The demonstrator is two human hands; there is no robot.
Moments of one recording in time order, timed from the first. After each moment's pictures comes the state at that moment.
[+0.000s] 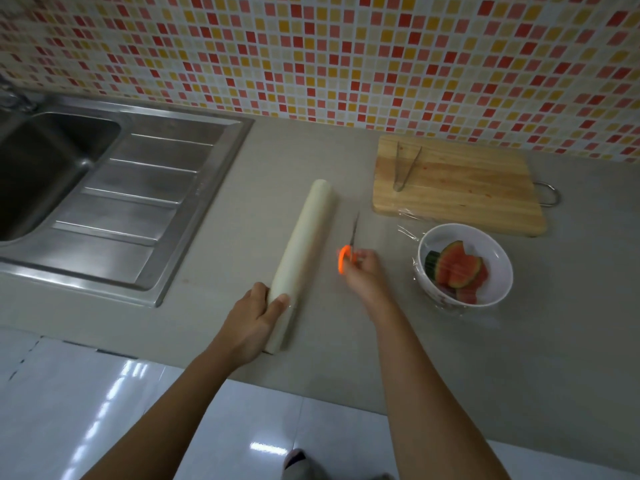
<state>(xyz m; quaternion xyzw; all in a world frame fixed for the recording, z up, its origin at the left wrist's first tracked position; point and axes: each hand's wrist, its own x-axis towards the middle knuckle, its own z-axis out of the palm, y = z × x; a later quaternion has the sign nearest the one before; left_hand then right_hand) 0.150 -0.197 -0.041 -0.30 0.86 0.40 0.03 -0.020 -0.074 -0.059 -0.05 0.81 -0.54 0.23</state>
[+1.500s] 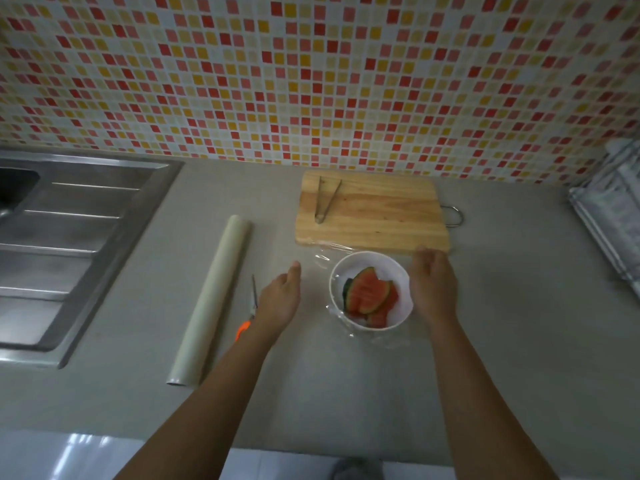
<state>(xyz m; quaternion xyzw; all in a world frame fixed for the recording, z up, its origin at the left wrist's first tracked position) -0.016 -0.092 -0.025 -0.38 0.74 0.56 -0.03 -0.129 0.101 -0.008 0.06 0.90 -0.44 -0.02</state>
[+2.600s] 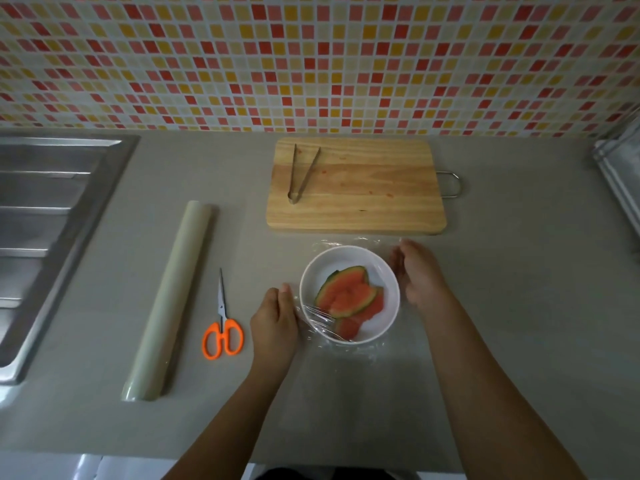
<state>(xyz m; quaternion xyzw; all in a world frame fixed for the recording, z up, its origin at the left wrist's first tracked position) -0.016 -0.031 -0.064 -0.41 0.73 0.53 -0.17 -0.190 0.107 -0.051 0.20 0.64 -0.70 0.25</state>
